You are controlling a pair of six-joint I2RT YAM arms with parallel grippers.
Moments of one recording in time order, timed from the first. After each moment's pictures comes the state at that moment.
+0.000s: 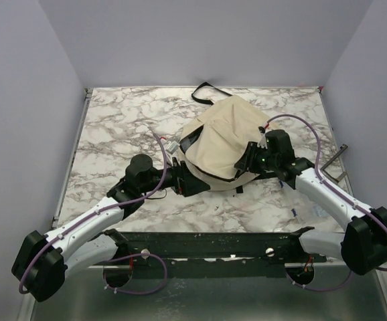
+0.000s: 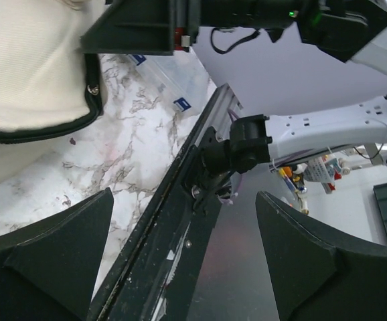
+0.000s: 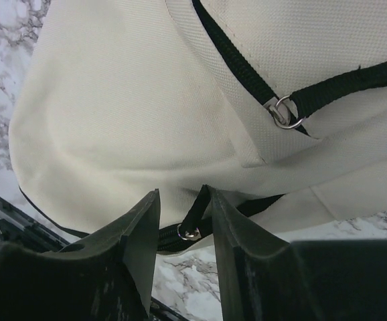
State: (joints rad) left arm -0.67 0.98 0.52 0.30 0.60 -0.80; right arm 0.40 1.20 0.78 -0.29 -0.23 0.53
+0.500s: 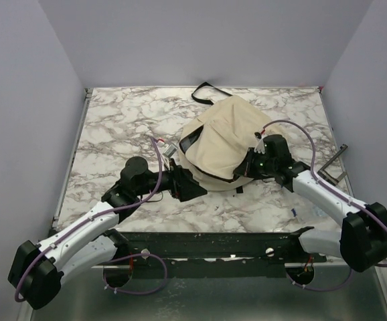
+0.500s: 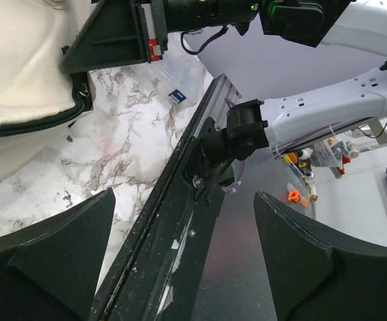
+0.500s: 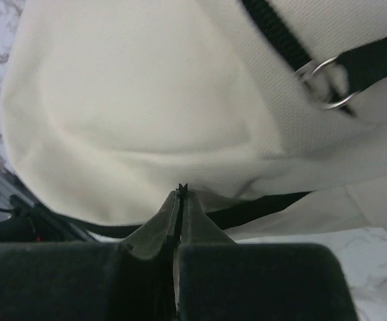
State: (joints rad) left arm -0.67 0.88 0.51 0.25 0.65 -0.74; right arm 0.40 1.24 0.71 -0.19 -0.31 0.52
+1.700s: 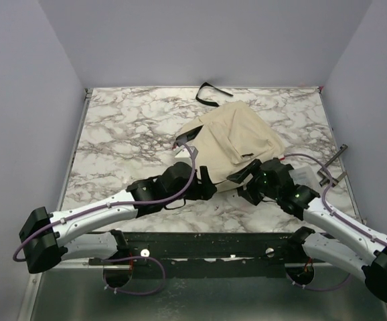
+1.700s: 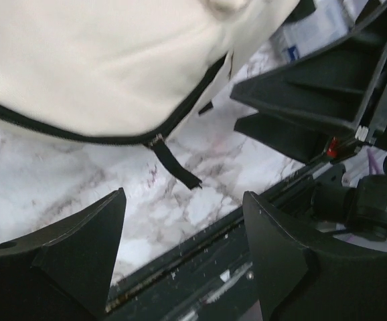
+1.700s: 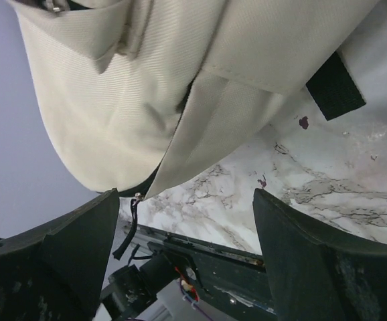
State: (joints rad) left arm -1.04 1.09 0.77 -0.22 -0.18 -0.81; right arm 0.64 0.89 0.53 -0.32 0.02 1.35
